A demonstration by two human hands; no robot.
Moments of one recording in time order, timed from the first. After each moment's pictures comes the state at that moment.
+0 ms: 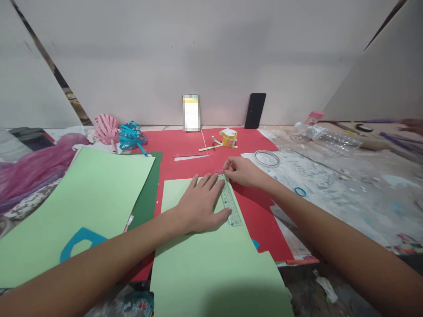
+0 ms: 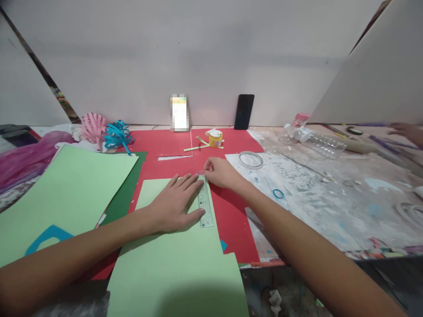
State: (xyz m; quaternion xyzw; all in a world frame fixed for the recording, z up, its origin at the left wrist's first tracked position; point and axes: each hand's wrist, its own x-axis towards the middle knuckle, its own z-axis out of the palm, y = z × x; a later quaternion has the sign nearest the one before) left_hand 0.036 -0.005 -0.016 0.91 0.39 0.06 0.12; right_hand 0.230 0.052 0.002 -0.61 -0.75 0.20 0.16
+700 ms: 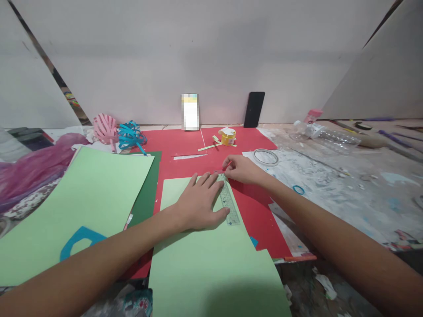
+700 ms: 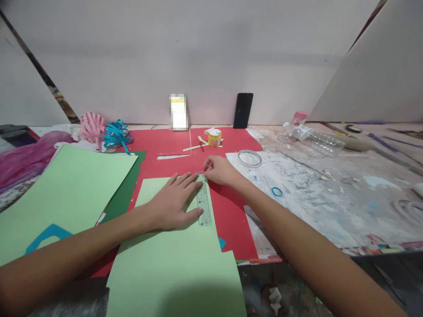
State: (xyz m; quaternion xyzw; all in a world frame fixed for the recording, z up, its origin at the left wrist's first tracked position) left_hand 0.036 -0.003 -0.016 0.91 0.38 0.06 0.11; right_hand 0.231 0.053 0.003 -0.62 -0.72 0.23 0.18
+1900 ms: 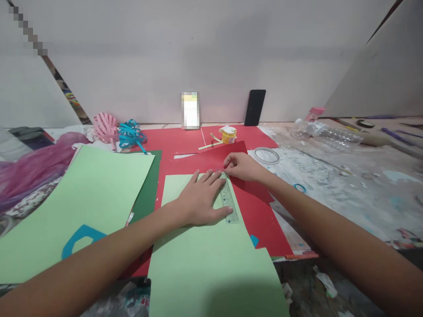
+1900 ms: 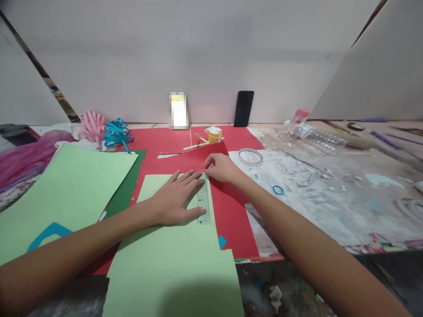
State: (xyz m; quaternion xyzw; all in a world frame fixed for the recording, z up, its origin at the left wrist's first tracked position) left_hand 0.036 0.004 -0.017 0.93 0.36 0.05 0.10; right_hand 0.235 0.055 0.000 -0.62 -0.73 0.23 0.20
